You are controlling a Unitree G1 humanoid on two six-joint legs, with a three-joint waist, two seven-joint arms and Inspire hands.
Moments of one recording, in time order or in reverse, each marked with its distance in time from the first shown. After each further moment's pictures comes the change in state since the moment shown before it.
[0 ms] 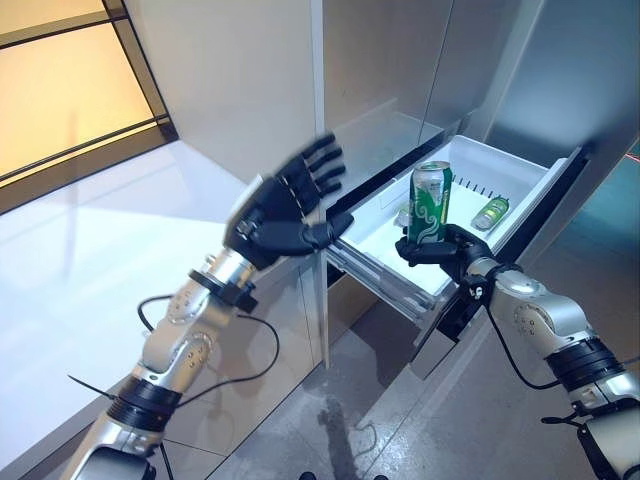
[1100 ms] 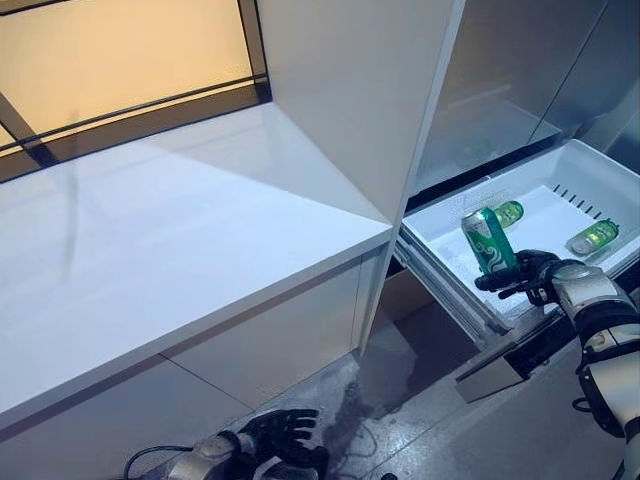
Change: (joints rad) left arm 0.306 -0.135 -0.116 0.839 0.578 0.125 0.032; right arm -0.263 -0.042 0.026 0.715 -0.620 0.049 0.352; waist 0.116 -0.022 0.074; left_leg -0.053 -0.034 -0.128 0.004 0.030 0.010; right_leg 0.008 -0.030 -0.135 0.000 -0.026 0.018
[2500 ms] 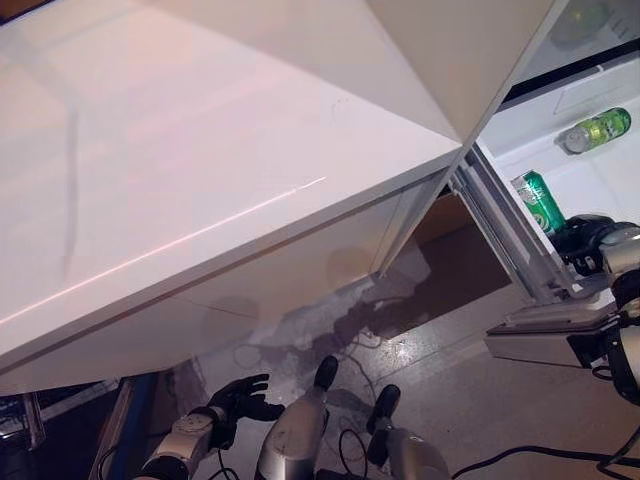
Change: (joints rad) left arm -0.123 -0.002 0.112 0.101 0.048 -0.049 0.082; right arm -0.182 -0.087 -0.031 0.141 -0.179 -0.004 0.007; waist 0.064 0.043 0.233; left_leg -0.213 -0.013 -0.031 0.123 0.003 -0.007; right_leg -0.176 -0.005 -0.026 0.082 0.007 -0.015
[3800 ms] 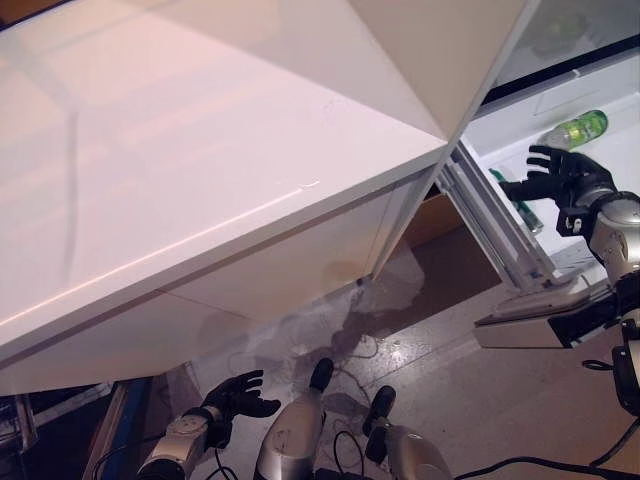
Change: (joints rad) left arm 0.029 -0.003 0.088 0.000 0.019 -0.020 0.009; right arm 0.132 -0.012 -0.197 -0.464 0.452 -0.124 -0.199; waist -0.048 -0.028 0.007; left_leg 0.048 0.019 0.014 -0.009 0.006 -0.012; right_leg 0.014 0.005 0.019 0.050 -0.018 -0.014
